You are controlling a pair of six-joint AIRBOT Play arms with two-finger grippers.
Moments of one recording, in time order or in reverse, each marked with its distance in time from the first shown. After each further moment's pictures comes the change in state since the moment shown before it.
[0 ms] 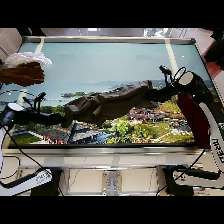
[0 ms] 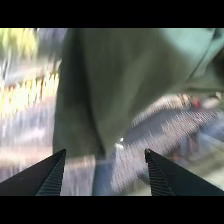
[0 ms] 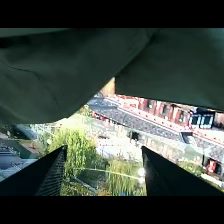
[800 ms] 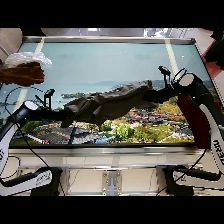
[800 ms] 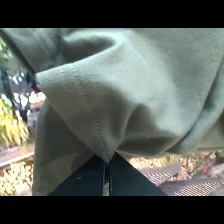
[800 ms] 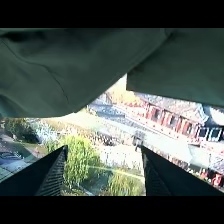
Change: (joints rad) left arm -0.149 -0.039 -0.009 -0.025 0.217 -0.102; right arm 0.003 0.018 -0.051 0.039 -0.011 -0.045
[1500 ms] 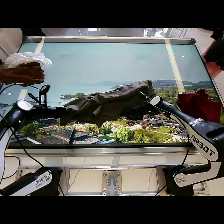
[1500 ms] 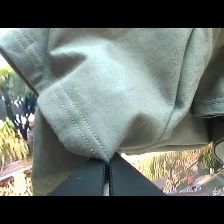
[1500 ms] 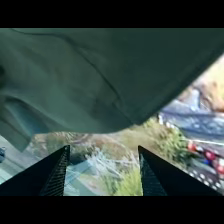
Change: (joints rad) left arm 0.011 0.117 0.000 -0.005 -0.021 -0.003; right arm 0.257 -0.203 -0.240 0.373 -0.340 0.031
